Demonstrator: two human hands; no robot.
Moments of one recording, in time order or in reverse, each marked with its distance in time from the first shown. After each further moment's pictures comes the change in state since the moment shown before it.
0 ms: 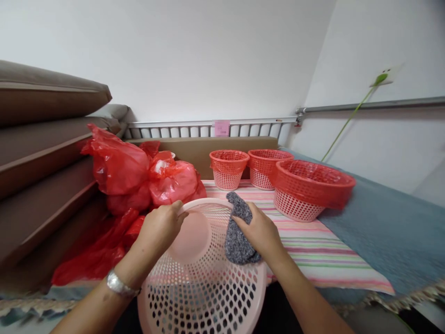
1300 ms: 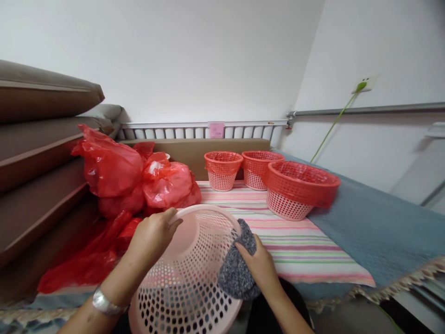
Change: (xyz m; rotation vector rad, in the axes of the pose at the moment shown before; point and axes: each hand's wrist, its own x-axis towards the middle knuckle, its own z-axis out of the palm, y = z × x) left_hand -0.016 0.000 0.004 -0.103 -0.002 0.049; right_hand -0.061 0.064 0.052 0.314 -0.034 0.252
